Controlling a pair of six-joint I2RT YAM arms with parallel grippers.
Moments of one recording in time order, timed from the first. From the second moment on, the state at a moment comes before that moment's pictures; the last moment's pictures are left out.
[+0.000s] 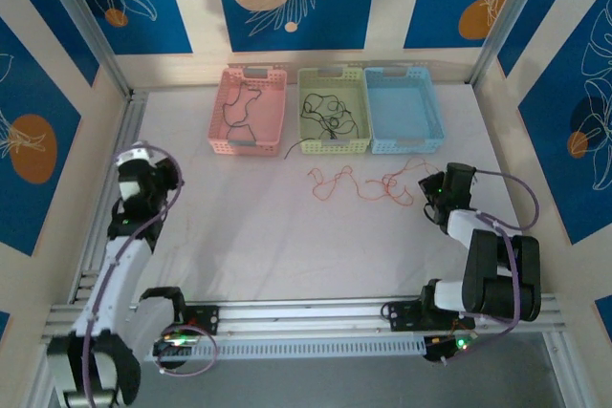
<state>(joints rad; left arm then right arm) 0.01 0.92 0.59 -0.10 0.02 -0.45 -0.18 1.32 0.44 0.18 -0.07 0.90</state>
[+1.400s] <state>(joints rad) -0.88 2.24 1.72 -0.58 -0.19 -0.11 -0.17 1.36 0.47 0.18 -0.11 0.88</state>
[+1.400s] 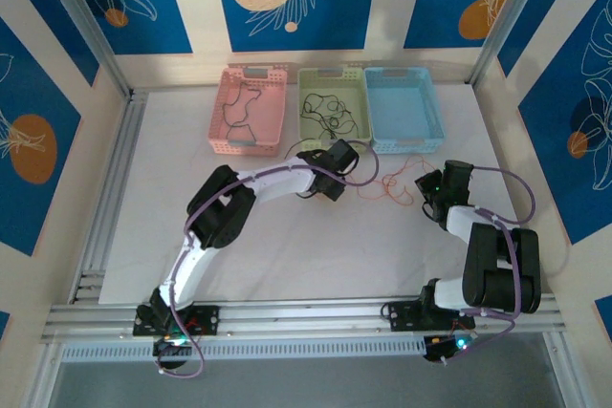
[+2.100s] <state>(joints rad) -0.46 1.40 1.13 -0.49 -0.30 -0.17 -0.18 1.37 0.47 0.18 -0.11 0.88</state>
